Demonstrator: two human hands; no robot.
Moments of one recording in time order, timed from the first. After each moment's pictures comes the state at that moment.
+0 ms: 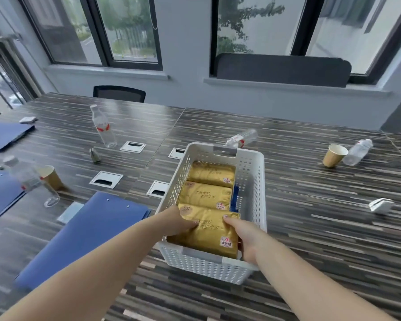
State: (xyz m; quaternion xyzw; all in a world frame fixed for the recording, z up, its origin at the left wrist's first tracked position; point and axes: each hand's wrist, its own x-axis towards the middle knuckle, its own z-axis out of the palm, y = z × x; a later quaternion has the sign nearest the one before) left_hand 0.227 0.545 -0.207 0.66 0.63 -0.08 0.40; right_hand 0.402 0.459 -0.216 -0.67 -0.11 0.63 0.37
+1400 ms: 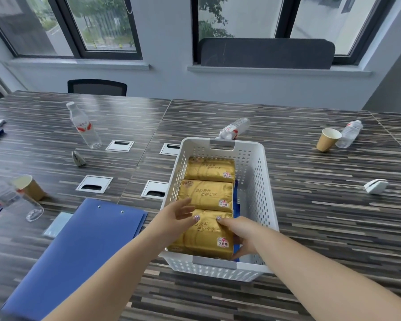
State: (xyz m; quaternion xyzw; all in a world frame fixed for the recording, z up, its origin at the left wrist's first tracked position) left_hand 0.210 0.546 -0.204 0.65 0.51 0.12 0.55; right_hand 0.397 0.497 -0.249 -0.71 -0.11 0.64 0.26
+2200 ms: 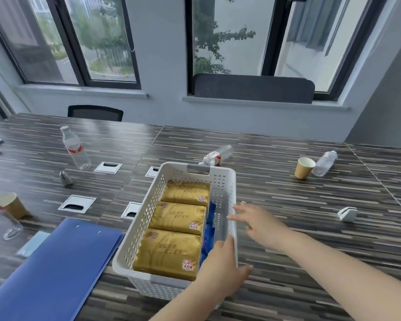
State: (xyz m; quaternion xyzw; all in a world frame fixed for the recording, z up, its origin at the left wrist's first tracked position) left_hand 0.359 0.444 -0.199 0.80 0.45 -0.02 0.39; right_hand 0.520 0.457 -0.194 -0.70 -0.69 0.17 0.06
